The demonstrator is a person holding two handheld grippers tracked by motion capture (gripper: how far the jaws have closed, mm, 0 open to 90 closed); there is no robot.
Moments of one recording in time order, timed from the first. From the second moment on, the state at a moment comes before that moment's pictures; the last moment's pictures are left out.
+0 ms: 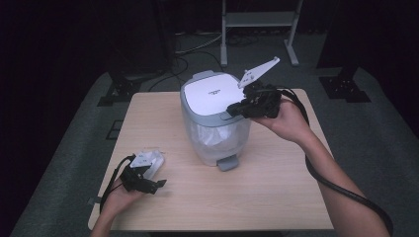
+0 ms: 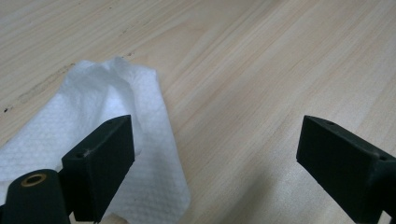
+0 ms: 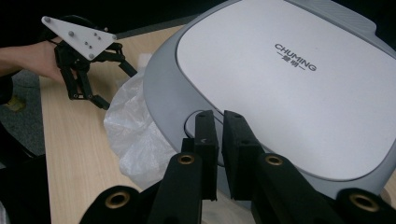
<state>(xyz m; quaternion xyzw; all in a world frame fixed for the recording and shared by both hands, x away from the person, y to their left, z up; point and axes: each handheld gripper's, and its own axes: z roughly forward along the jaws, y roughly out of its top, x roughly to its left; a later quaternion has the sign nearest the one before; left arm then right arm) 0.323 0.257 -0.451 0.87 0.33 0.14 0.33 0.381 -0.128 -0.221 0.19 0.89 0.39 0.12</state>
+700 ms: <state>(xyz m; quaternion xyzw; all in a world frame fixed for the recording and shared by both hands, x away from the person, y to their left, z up) 0.324 0.262 -0.451 0.87 0.34 0.14 0.34 0.383 -0.118 -0.229 0.18 0.89 0.39 0.13</state>
